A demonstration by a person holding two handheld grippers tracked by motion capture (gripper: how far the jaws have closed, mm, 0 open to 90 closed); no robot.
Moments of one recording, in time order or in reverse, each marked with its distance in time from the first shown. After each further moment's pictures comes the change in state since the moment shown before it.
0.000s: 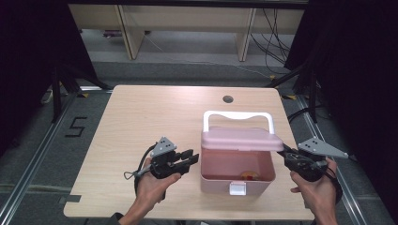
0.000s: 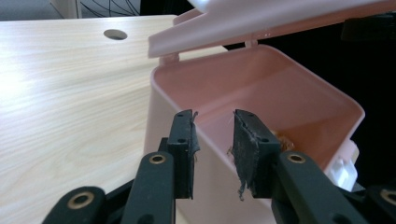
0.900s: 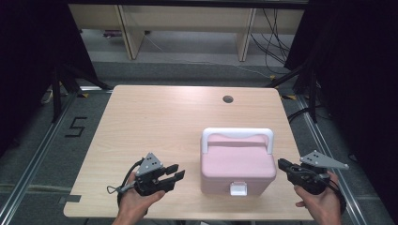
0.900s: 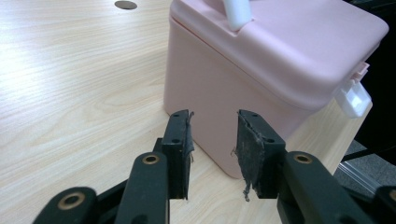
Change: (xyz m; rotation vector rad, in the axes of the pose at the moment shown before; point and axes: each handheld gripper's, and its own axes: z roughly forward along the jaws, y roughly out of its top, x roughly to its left) left arm 0.009 -0.036 -0.032 0.064 0.033 0.061; right arm -0.010 -0.038 -0.004 0.101 0.057 0.041
